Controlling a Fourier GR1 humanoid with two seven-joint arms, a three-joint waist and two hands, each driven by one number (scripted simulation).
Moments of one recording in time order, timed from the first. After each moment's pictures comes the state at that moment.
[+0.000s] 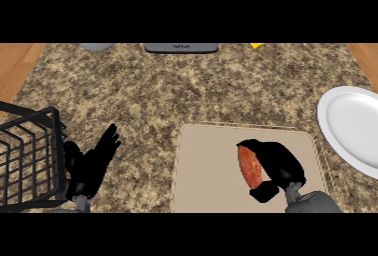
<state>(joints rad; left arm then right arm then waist) 0.02 0.12 -0.09 -1.43 0.13 0.05 0.21 -0.13 -0.26 0.39 -1.51 0.81 0.30 0.29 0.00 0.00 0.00</state>
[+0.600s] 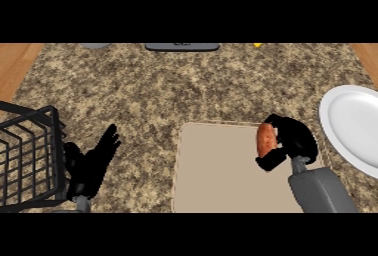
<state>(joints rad) 0.02 0.11 -0.07 -1.43 0.11 0.04 0.20 -0.26 -0.18 0.14 -1.34 0.91 0.16 0.48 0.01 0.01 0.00</state>
